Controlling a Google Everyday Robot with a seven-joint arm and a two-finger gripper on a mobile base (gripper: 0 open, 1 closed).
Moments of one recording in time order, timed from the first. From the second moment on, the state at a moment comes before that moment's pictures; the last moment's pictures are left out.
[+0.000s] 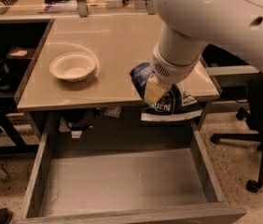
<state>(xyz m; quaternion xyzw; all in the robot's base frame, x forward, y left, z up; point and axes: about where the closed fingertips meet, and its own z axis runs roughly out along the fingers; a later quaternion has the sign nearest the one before) 0.515 -0.091 0.882 -0.39 0.91 -0.04 0.16</state>
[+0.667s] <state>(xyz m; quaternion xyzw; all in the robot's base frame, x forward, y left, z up) 0.573 -0.070 0.908 -0.39 0.91 -0.04 0.15</state>
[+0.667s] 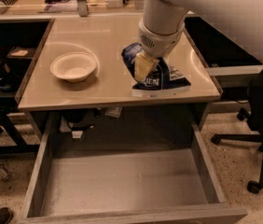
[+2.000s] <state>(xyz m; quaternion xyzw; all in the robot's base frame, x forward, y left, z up) 0.652 -0.072 0.875 -0.37 0.92 -0.05 0.10</state>
